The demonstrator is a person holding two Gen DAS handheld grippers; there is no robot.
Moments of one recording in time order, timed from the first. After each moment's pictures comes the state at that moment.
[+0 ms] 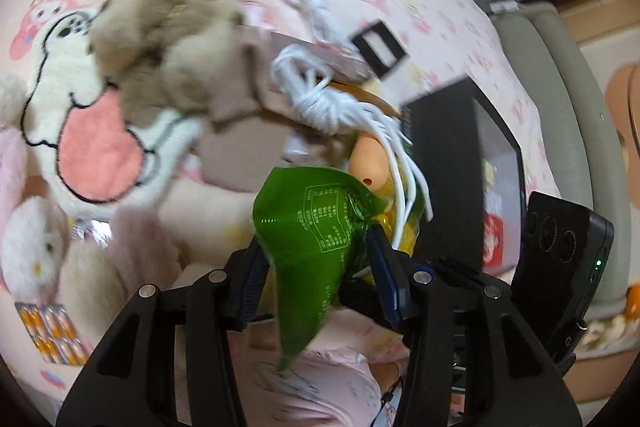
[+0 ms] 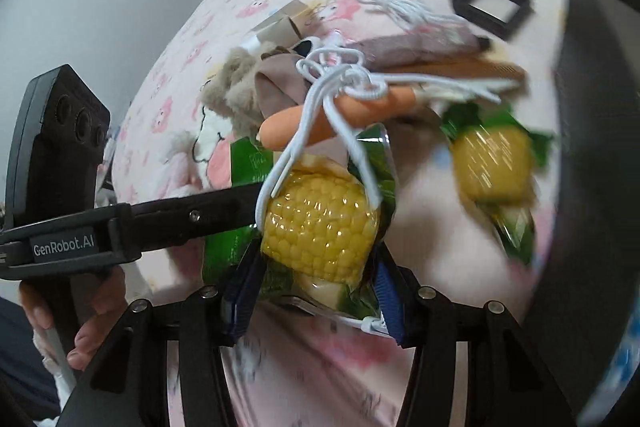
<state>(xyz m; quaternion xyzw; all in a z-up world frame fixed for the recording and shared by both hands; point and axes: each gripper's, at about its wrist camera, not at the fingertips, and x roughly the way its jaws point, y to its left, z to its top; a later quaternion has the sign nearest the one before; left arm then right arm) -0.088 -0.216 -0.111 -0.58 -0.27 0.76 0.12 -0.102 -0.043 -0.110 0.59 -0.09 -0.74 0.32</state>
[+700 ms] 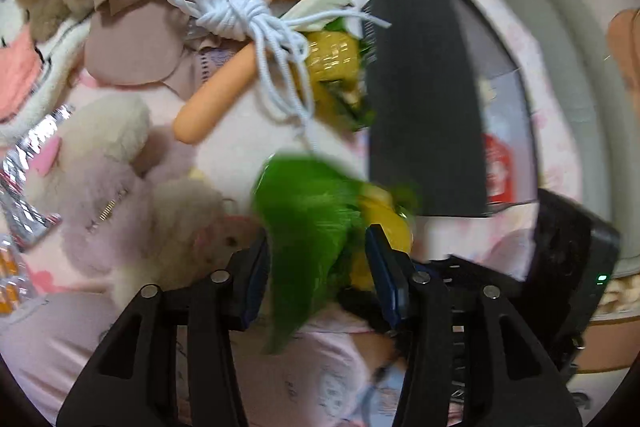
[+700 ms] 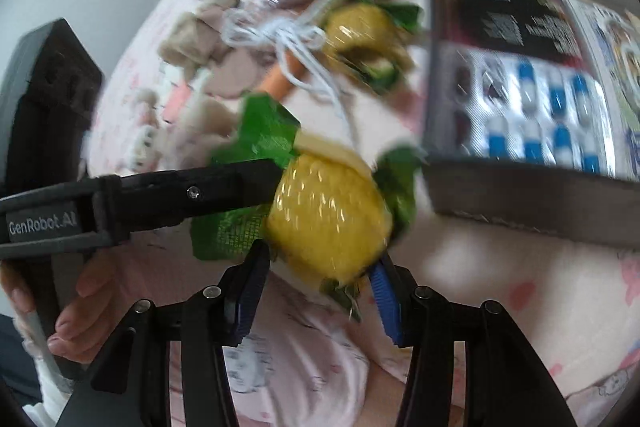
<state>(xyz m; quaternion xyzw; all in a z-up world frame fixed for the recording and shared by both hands) -0.065 -0.123 -0.140 -0.63 -0.21 0.73 0.15 -0.046 0.037 -0.137 0.62 -0.08 -0.73 0.25</state>
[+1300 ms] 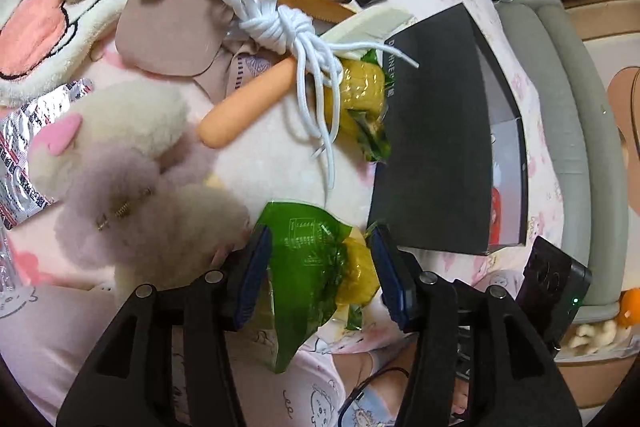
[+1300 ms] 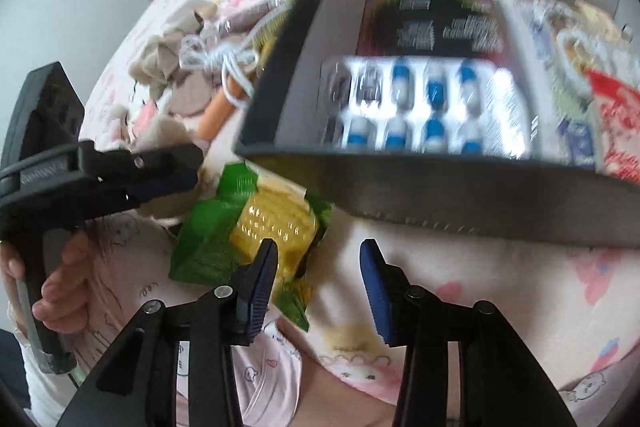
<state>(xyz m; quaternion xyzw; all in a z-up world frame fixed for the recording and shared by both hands) -0.062 -0.150 -0.149 -0.61 -0.30 0.73 0.12 -0.046 0.077 -0.136 0.61 -0.08 -0.76 0.23</state>
